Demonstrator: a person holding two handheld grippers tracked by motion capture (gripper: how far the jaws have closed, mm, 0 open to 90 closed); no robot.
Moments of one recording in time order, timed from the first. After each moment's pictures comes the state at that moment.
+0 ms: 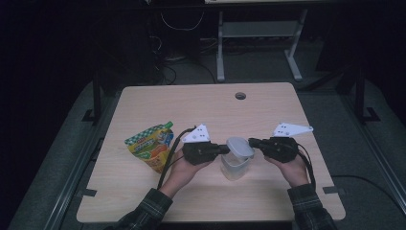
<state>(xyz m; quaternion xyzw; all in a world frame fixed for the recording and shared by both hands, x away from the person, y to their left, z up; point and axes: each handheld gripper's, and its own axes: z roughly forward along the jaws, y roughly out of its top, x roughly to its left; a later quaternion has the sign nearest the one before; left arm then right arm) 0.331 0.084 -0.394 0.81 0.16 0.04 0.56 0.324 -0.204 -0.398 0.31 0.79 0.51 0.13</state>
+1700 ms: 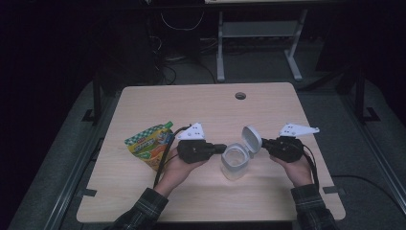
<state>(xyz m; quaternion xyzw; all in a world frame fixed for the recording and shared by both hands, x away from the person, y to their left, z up) 0.332 0.099 -0.386 0.82 0.17 0.03 0.54 0.327 -0.223 -0.409 0.34 0.78 0.50 0.14</state>
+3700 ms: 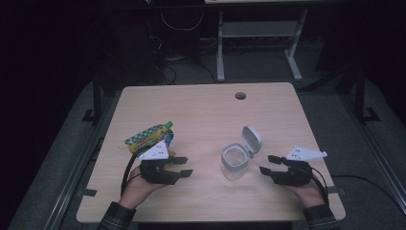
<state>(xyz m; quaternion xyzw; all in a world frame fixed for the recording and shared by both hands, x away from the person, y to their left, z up) 0.283 0.196 -0.397 0.85 0.21 0.05 0.48 0.277 -0.241 -0.444 0.36 0.79 0.48 0.12</state>
